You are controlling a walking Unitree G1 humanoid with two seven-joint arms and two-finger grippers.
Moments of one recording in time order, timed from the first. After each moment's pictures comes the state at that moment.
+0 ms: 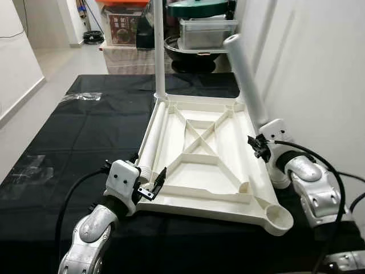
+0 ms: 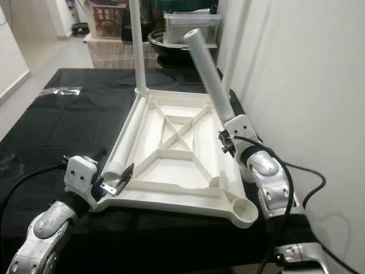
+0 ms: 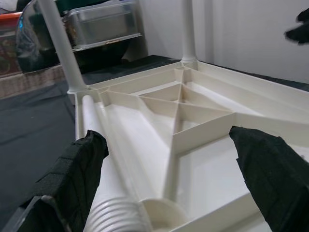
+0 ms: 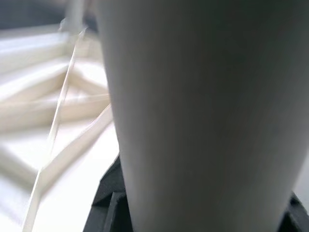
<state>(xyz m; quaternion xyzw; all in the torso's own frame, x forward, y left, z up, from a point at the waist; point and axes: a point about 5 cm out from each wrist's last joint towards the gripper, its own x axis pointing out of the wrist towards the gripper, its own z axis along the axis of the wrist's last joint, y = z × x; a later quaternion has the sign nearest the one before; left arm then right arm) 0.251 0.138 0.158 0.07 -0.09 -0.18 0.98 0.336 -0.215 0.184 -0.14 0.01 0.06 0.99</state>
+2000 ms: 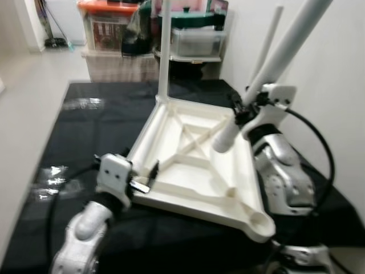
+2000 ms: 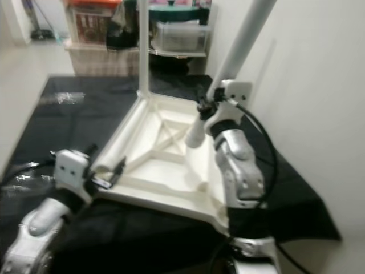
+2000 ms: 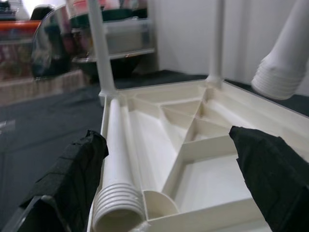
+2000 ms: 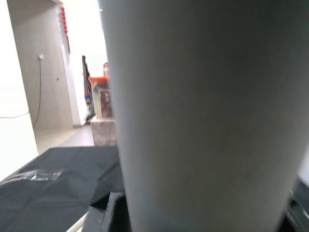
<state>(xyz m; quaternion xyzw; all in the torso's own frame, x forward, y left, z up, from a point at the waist) 0.249 0.134 0.170 0.04 -0.11 -0.17 0.98 0.335 -0.159 0.262 0.05 -0.16 0.07 0.98</state>
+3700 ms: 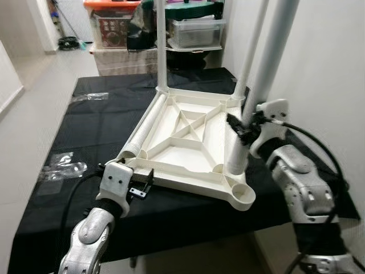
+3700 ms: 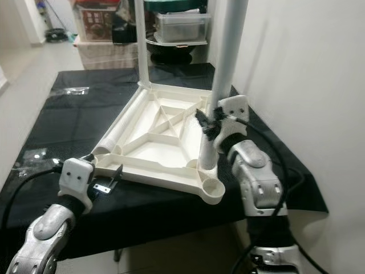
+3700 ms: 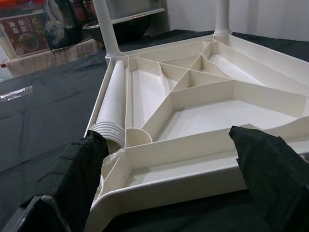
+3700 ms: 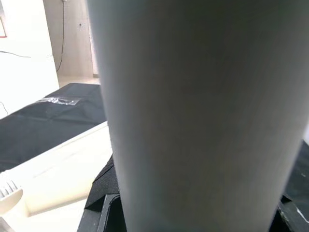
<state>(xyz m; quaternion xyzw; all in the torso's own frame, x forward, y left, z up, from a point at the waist) 0.254 0.147 0.143 0.08 -0.05 -0.12 0.99 0.329 -0.172 0.226 -0.03 -0.06 0.15 0.99</state>
